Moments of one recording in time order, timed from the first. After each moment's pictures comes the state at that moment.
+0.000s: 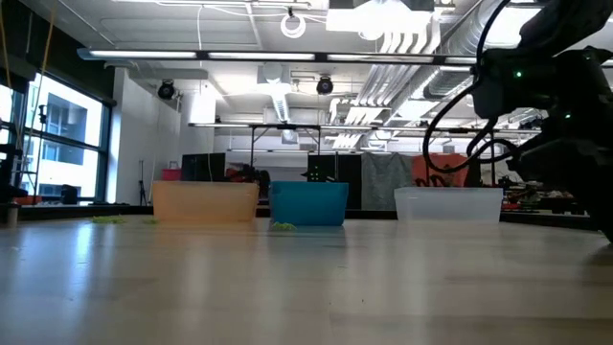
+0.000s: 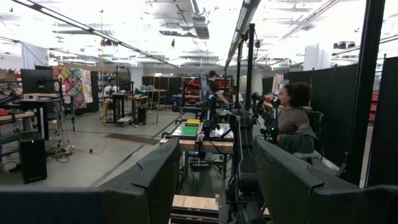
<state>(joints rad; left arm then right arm) 0.37 0.88 0.96 0.18 0.25 -0.08 0.07 1.32 0.54 -0.85 -0.23 1.28</state>
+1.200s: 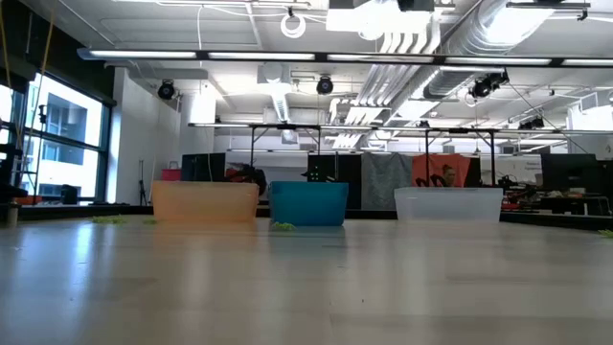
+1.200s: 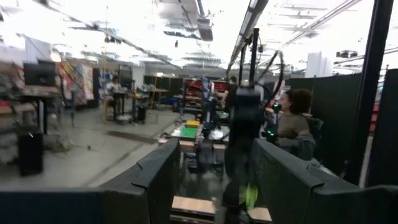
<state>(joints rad) 0.37 0.89 0.96 0.20 0.23 -0.12 -0.10 1.13 1.08 -0.12 -0.09 0.13</state>
